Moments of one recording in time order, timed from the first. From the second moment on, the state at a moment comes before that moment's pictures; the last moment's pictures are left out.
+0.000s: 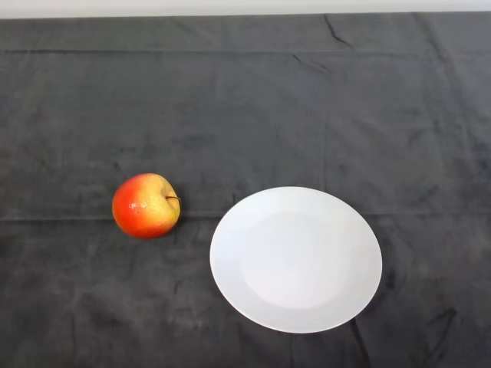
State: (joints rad) left arm -0.37 0.50 0.40 1.05 -0.20 -0.86 0.01; right arm -0.72 -0.64 -0.77 1.22 0.73 0.72 0.66
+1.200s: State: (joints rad) left arm -0.37 0.28 0.01 0.84 -0.04 -0.75 0.06; right arm -0.72 -0.64 -0.77 1.22 0.73 0.72 0.66
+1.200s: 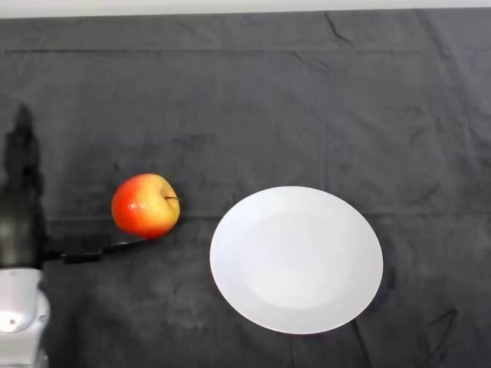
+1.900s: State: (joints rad) left arm -0.37 0.28 -0.16 0.84 -0.06 -0.67 0.00; right arm -0.72 -0.65 -0.77 1.22 0.73 0.72 0.66
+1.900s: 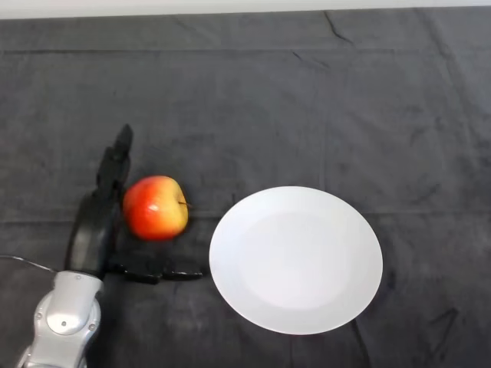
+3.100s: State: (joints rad) left arm -0.37 0.33 -0.19 0.55 -0.03 -0.50 0.12; right arm -0.72 -0.65 -0.77 1.22 0.73 0.72 0.66
